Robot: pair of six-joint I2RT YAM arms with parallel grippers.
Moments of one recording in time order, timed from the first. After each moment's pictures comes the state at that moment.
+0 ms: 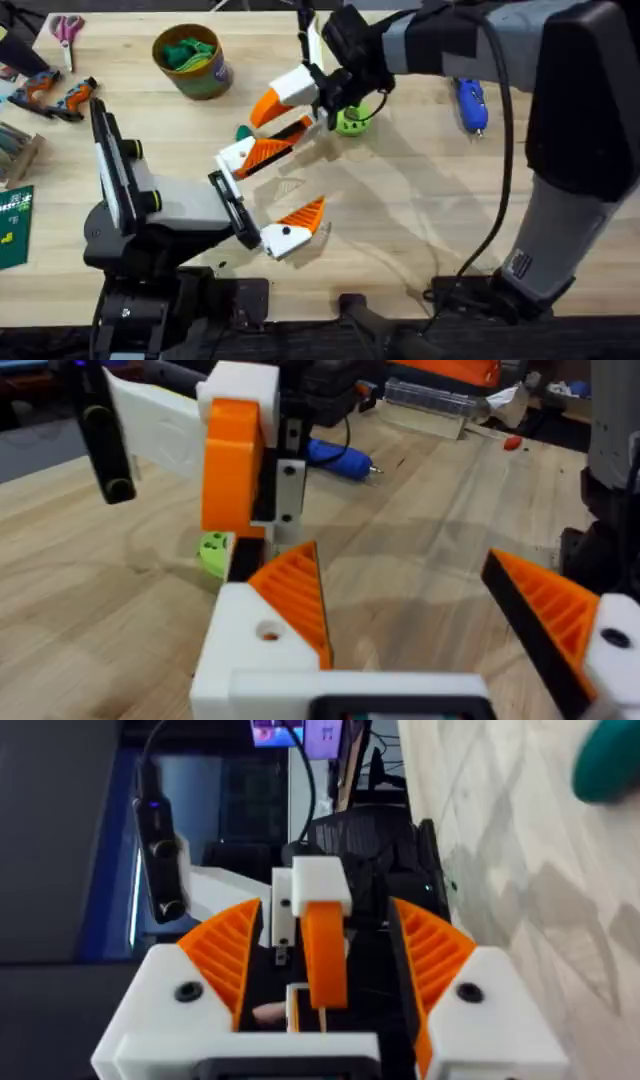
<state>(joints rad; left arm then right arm) -0.01 0.01 0.02 -0.12 1.03 -0.02 0.54 2.10 1.48 -0.69 -1.50 0.20</state>
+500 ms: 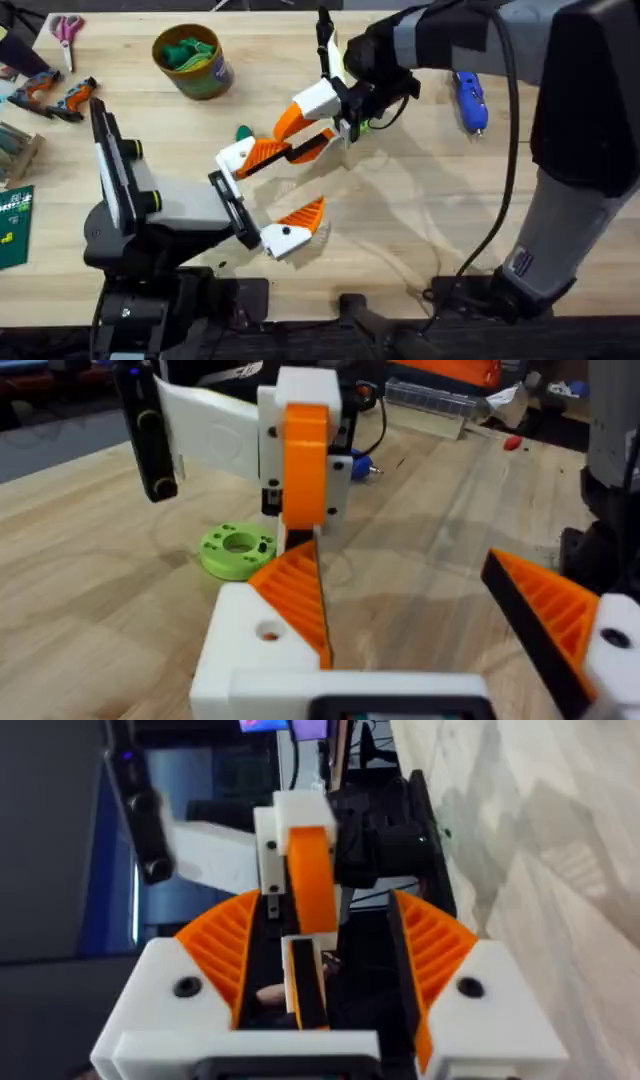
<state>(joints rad) -0.01 0.01 0.02 -0.12 1.03 -0.02 0.50 2.10 1.48 -1.18 -1.47 -0.24</state>
